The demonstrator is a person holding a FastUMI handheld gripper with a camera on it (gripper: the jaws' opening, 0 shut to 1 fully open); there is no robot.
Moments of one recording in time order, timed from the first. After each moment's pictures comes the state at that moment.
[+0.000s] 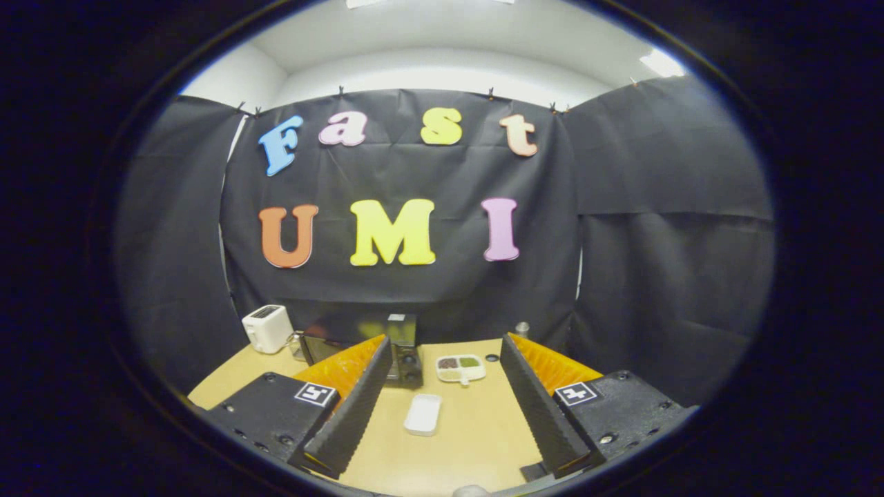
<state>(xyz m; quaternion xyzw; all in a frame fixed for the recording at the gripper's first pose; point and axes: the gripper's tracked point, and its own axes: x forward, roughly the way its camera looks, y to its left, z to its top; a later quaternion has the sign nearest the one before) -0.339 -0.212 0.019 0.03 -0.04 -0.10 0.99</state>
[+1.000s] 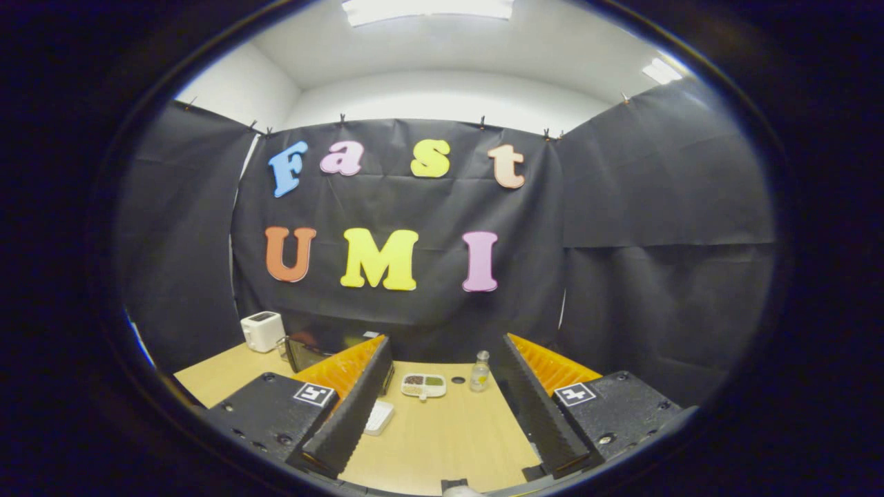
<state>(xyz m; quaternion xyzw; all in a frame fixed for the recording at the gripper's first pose) -0.387 -0.325 0.046 0.01 -0.08 -0.04 1.00</state>
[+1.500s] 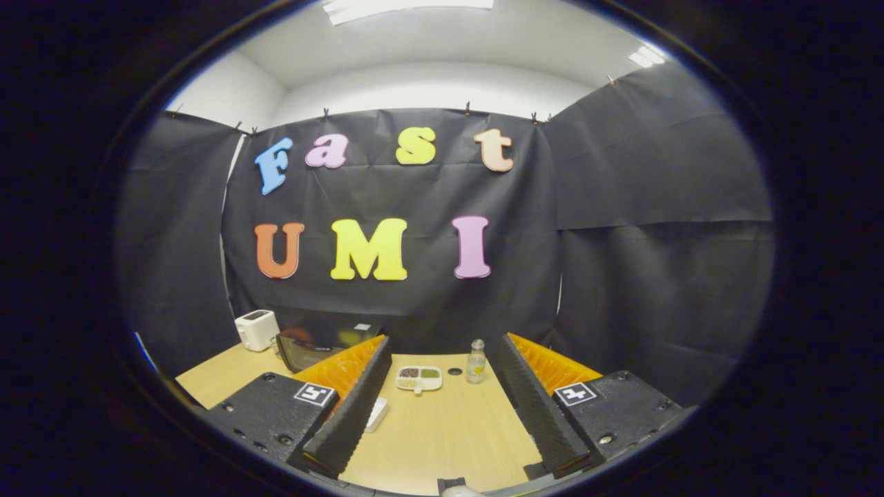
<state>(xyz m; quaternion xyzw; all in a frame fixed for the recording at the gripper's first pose) -0.364 -0.361 0.032 0.02 -0.07 -0.05 1.00</state>
